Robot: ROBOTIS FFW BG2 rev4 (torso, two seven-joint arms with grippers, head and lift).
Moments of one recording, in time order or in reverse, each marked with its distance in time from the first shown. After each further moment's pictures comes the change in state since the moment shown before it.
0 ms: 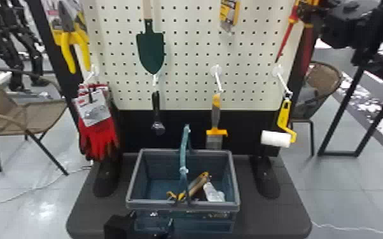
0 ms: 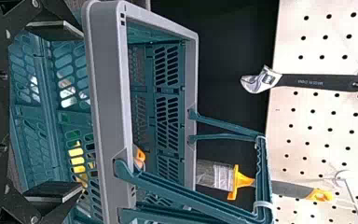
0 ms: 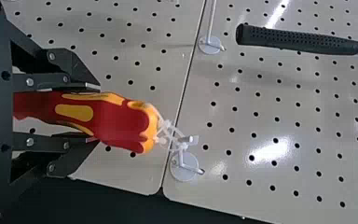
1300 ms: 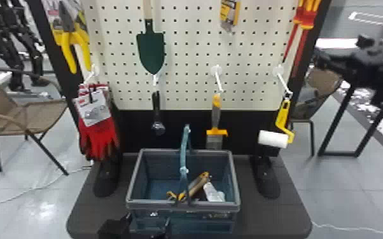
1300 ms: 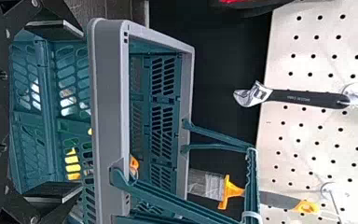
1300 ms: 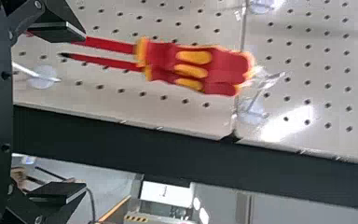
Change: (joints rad) left arm 0.028 -0.037 0.033 0.000 -0.011 -0.042 0.000; right arm 0.197 0.060 -0.158 -0.027 0.058 -0.076 0.047
